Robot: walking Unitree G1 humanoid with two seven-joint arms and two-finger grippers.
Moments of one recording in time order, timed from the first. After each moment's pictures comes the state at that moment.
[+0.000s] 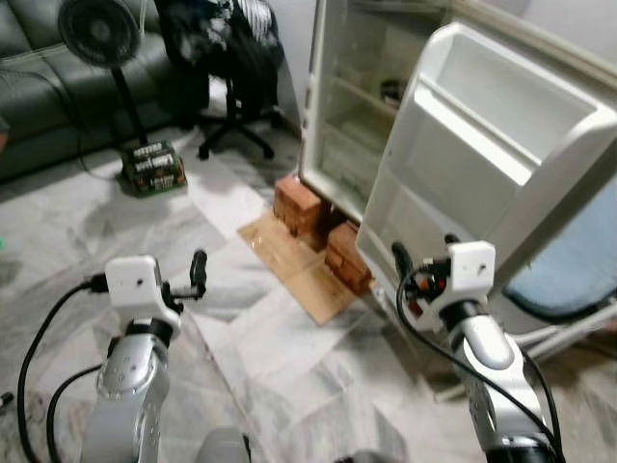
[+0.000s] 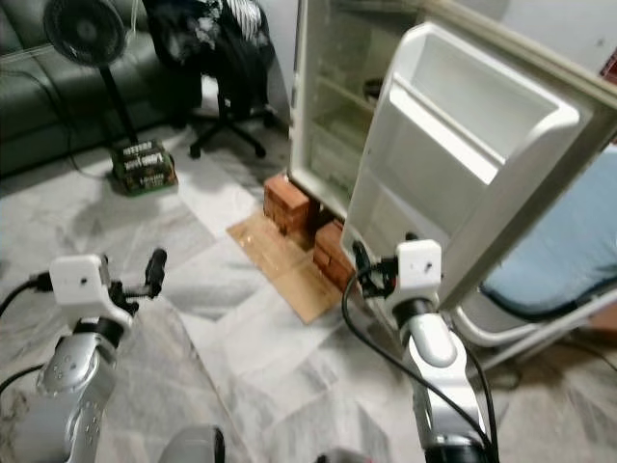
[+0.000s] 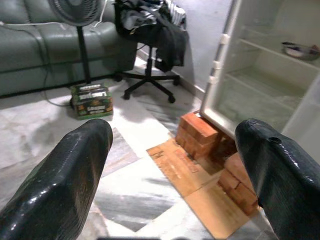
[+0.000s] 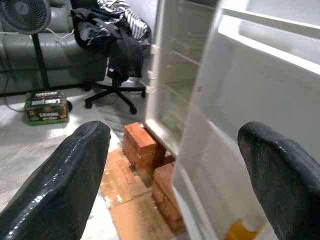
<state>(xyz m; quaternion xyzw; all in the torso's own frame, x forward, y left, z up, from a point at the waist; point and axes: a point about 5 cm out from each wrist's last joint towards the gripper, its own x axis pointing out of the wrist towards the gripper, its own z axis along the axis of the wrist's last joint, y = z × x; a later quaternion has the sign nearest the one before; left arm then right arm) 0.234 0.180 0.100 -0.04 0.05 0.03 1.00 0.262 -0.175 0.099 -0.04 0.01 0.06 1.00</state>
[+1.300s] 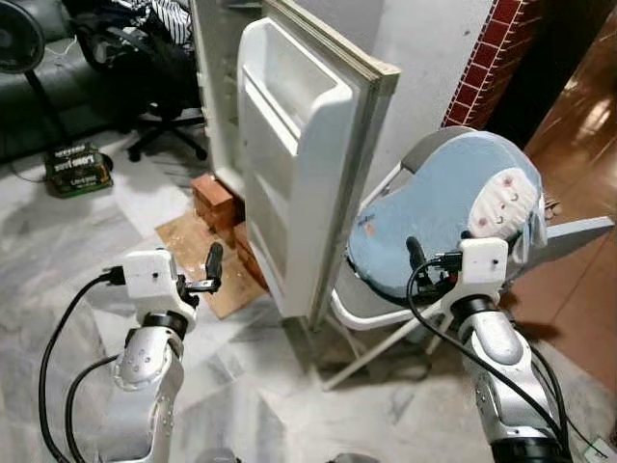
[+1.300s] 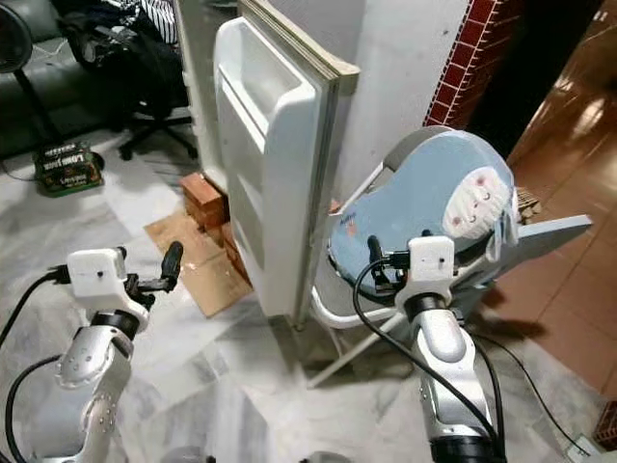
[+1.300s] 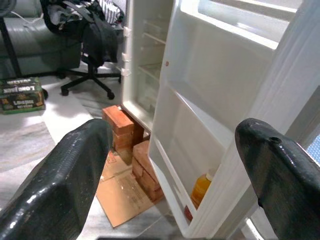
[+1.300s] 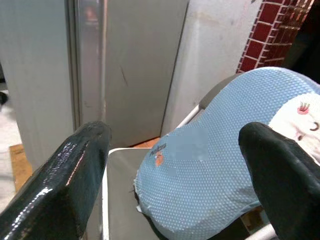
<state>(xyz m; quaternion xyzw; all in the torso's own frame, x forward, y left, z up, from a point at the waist) 0.242 0.168 0.101 -0.06 0.04 0.00 1.00 0.269 -0.190 0.102 -0.05 0.01 0.02 1.00</state>
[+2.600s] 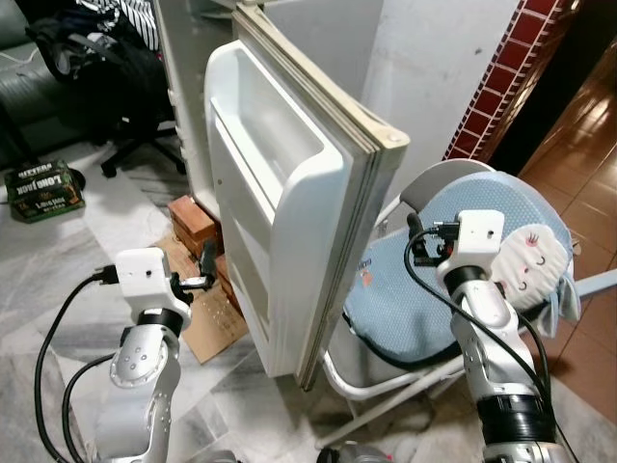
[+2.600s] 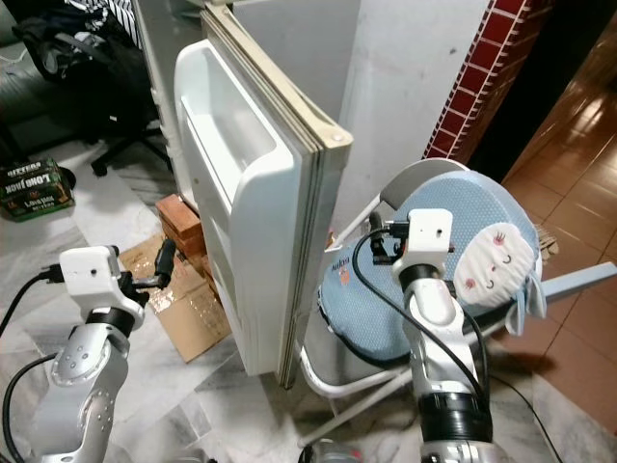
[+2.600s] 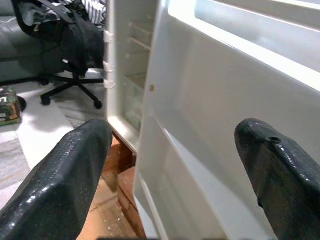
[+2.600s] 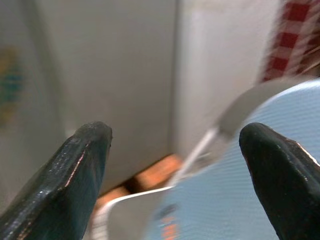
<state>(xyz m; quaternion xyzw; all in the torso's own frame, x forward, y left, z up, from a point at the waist) 0.245 0.168 0.100 -0.05 0.04 0.01 1.00 0.306 -0.172 0.112 0.05 0.05 0.05 1.00</state>
